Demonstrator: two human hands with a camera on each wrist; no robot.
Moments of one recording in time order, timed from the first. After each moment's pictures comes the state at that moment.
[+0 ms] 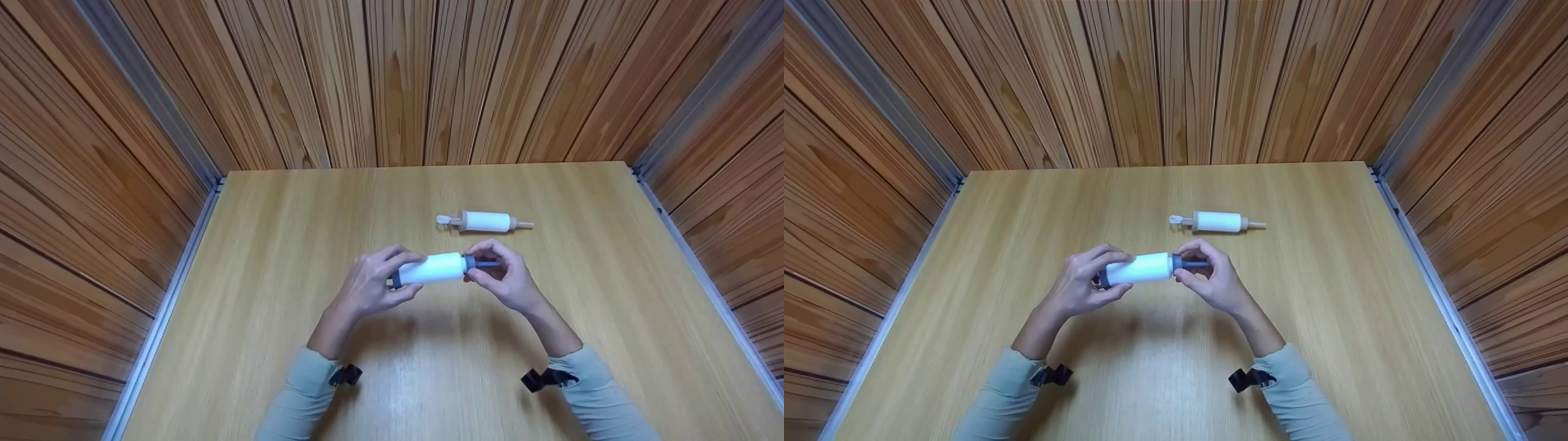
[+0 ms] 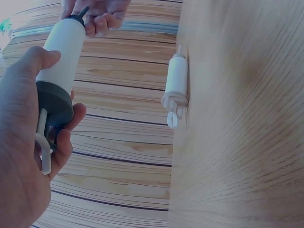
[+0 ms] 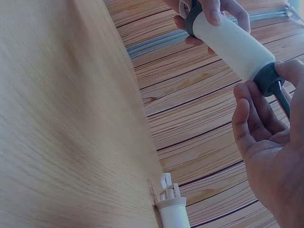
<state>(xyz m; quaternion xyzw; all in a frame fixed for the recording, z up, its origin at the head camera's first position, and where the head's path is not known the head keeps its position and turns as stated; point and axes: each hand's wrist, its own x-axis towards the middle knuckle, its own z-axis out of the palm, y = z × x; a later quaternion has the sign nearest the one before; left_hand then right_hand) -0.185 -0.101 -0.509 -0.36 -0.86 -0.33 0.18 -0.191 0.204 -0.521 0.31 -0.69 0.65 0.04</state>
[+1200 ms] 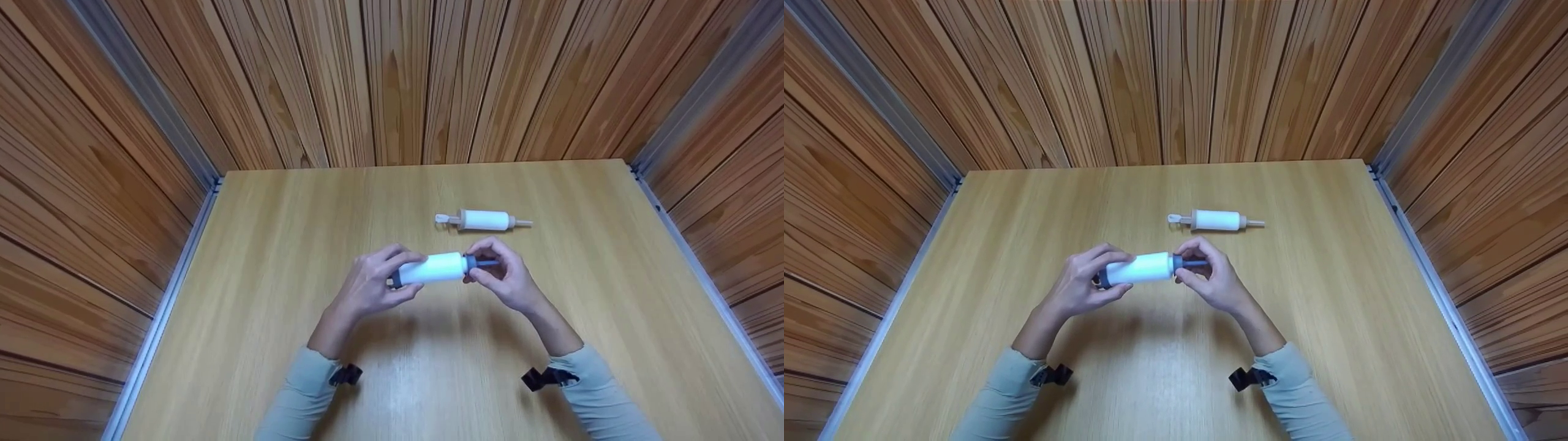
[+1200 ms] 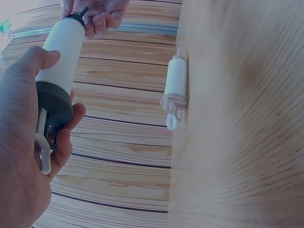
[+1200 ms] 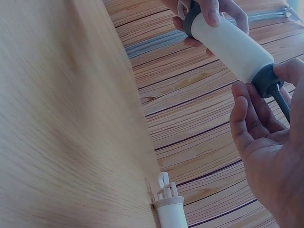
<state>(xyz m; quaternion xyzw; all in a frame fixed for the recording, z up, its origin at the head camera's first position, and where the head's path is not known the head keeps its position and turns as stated) -0.186 -0.098 -0.509 -0.35 -0.85 -0.34 0.16 -0.189 0.206 -0.518 0.32 -0.68 0.65 0.03</state>
